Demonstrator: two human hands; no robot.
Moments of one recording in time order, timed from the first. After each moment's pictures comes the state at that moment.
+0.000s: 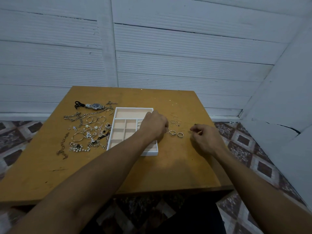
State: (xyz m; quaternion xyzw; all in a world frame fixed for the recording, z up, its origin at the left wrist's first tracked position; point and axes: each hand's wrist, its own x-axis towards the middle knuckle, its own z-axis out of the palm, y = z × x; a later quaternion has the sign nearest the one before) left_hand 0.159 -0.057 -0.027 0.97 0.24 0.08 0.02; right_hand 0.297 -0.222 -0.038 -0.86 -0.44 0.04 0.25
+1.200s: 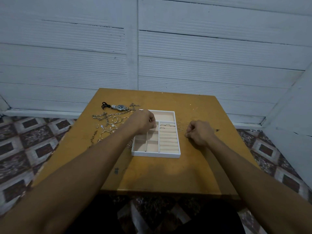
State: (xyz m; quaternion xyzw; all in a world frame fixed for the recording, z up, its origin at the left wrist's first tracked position) left_hand 0.057 0.006 -0.006 0.90 0.37 0.11 0.23; right_hand 0.255 -0.132 -0.033 -0.88 -0.43 0.13 0.17
